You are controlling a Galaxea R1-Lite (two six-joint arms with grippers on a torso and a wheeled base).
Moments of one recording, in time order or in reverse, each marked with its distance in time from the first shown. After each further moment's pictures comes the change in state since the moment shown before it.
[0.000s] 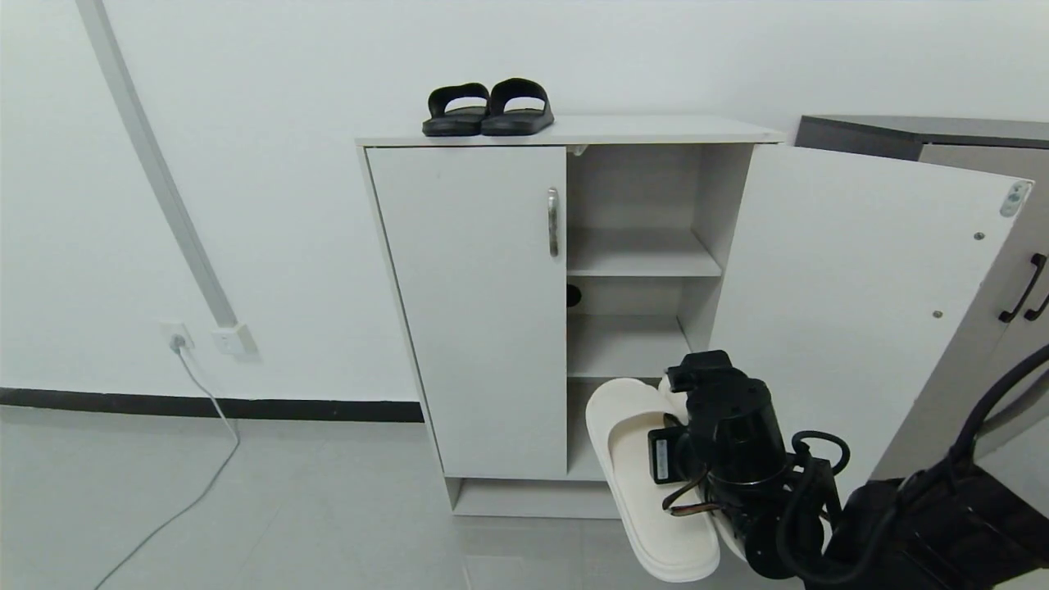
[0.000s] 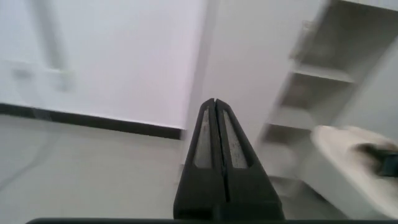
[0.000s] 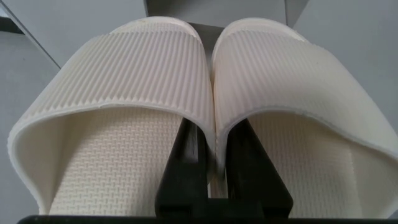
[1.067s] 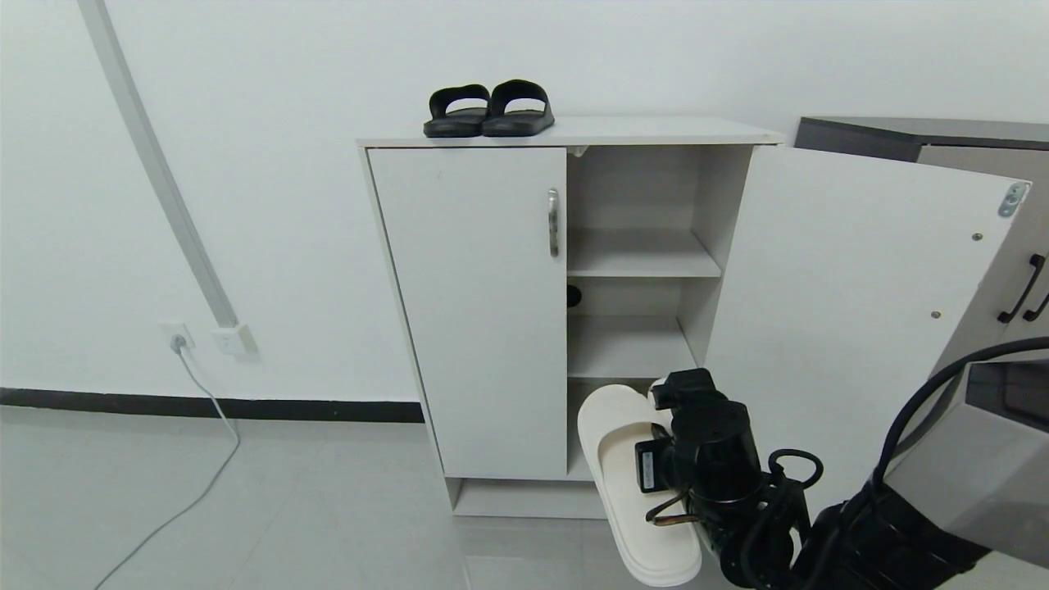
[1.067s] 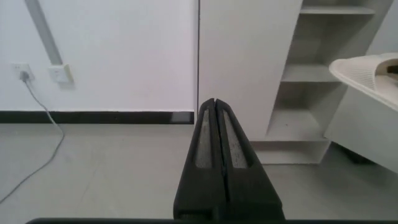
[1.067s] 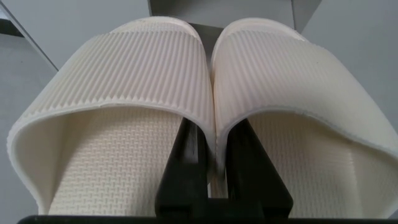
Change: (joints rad) left arm 0.131 -0.547 0.520 -0.052 -0.181 0.109; right arm 0.009 0.118 0.021 -0.184 -0.002 -0.036
